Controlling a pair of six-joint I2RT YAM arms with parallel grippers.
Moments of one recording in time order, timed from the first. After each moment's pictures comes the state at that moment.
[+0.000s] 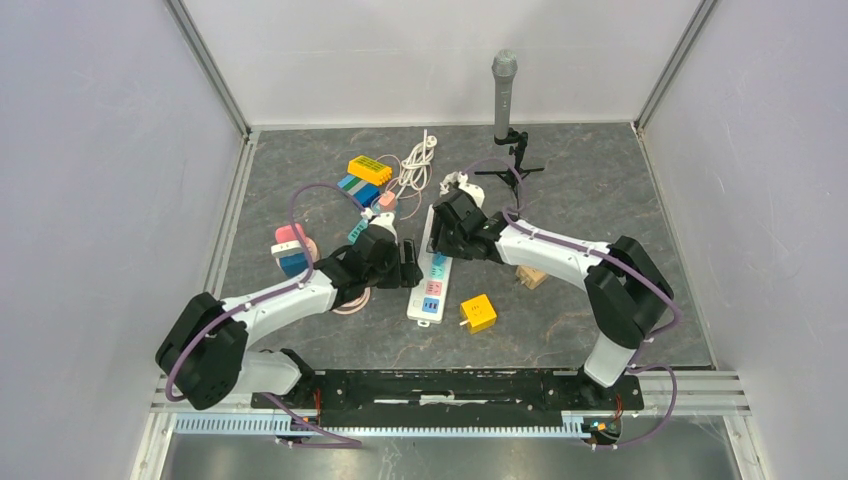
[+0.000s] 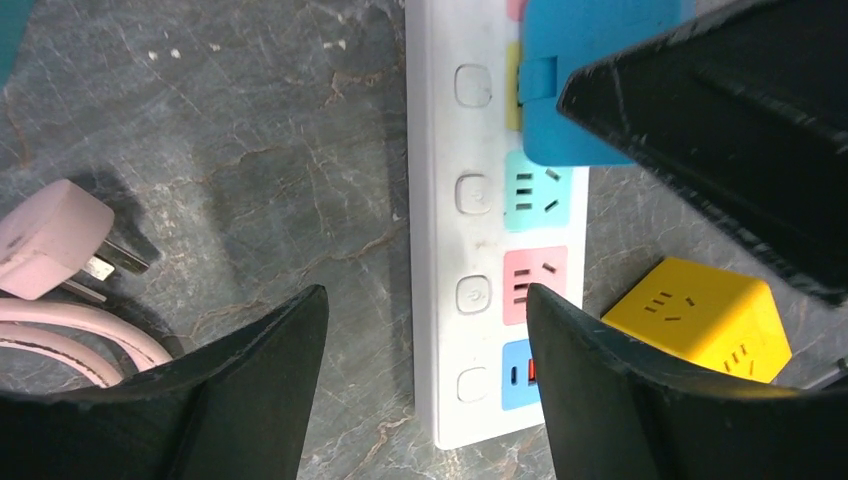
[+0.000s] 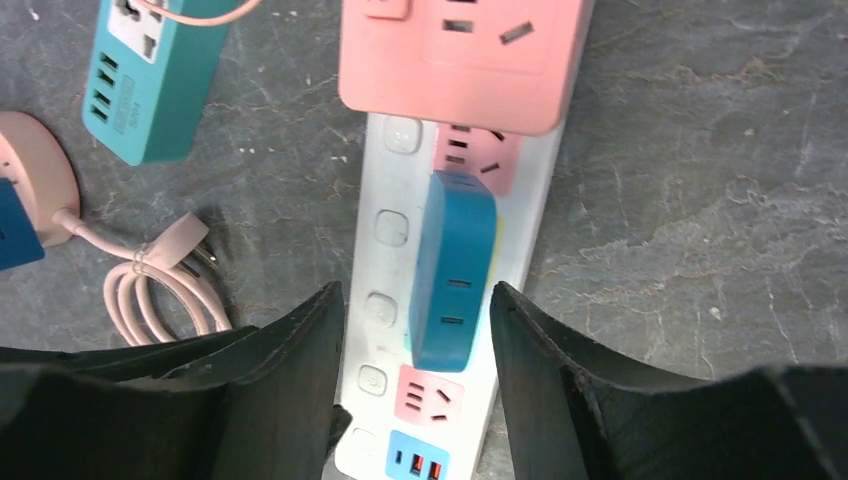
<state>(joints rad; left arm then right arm) -0.70 1.30 0.67 -0.14 -0.08 -0.61 0.80 1.72 1.17 -0.36 0.22 0.87</state>
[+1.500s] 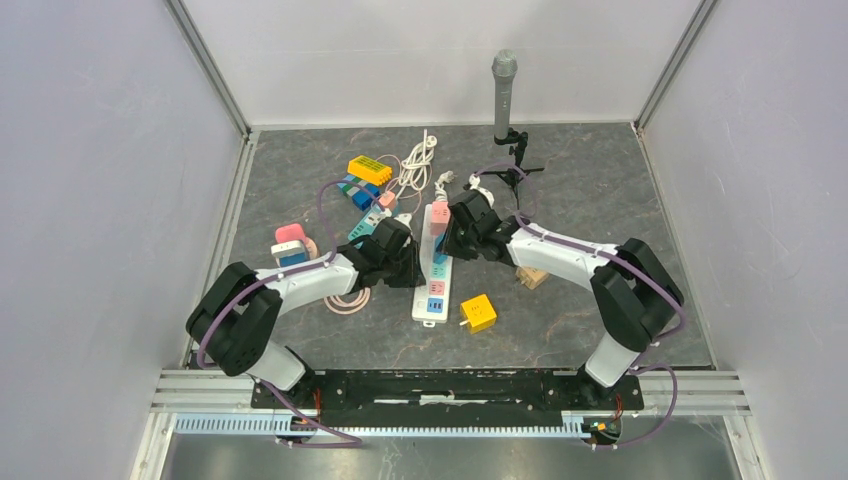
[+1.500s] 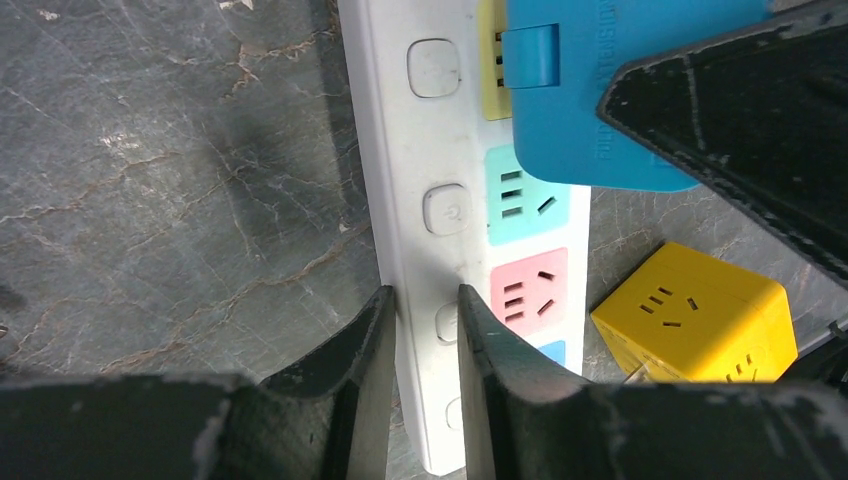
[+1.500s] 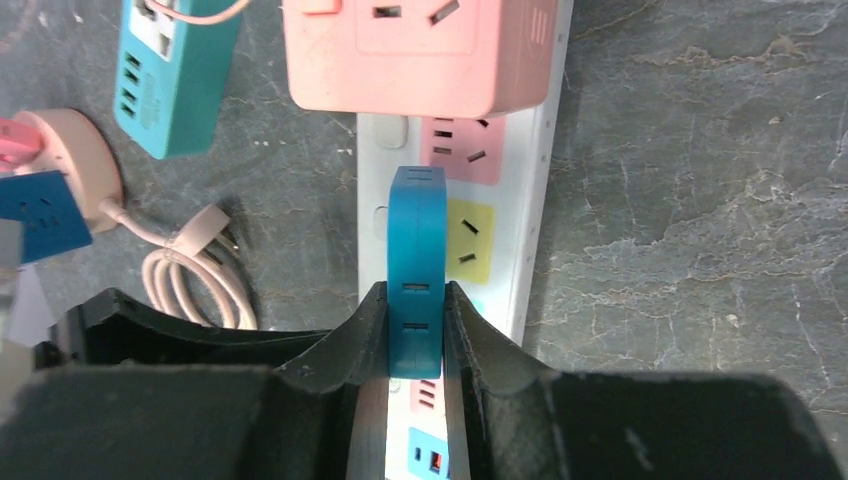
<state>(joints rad) -0.70 1.51 0.77 -0.17 0.06 -0.61 0.75 1.69 1.08 -0.25 0.09 0.88</state>
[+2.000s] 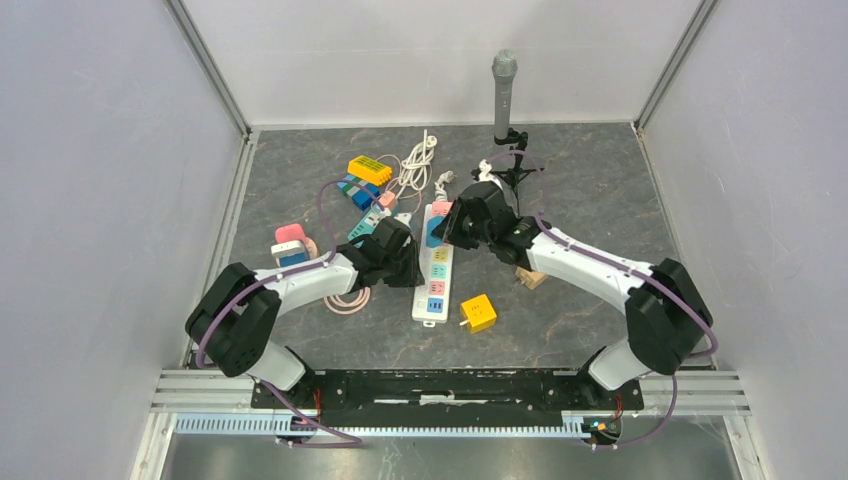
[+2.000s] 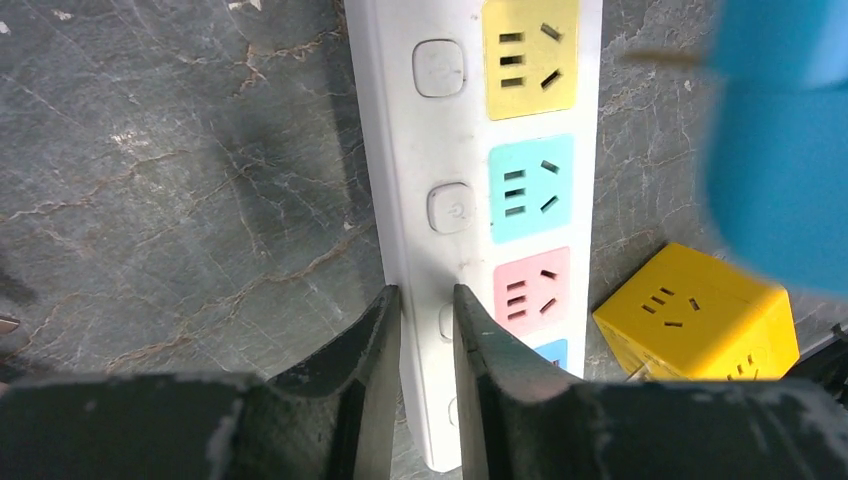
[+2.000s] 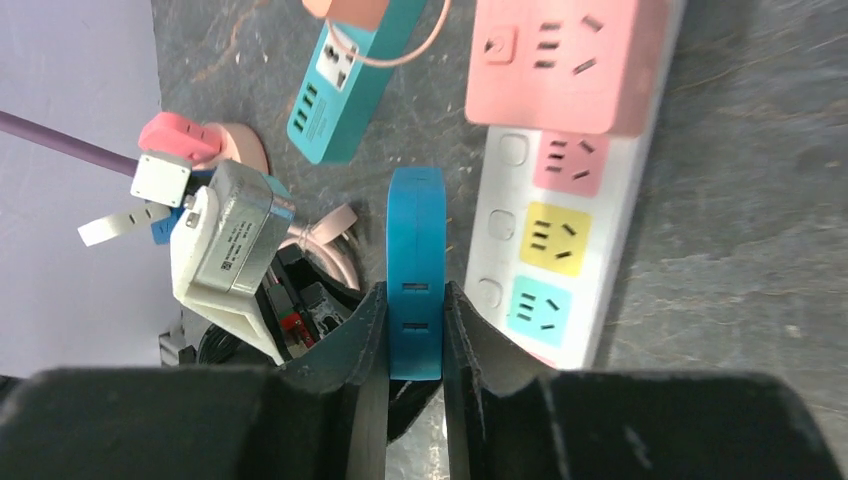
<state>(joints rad) -0.70 1.51 0.77 -0.18 0.05 -0.61 0.74 1.56 1.06 -0.16 0.04 0.92</state>
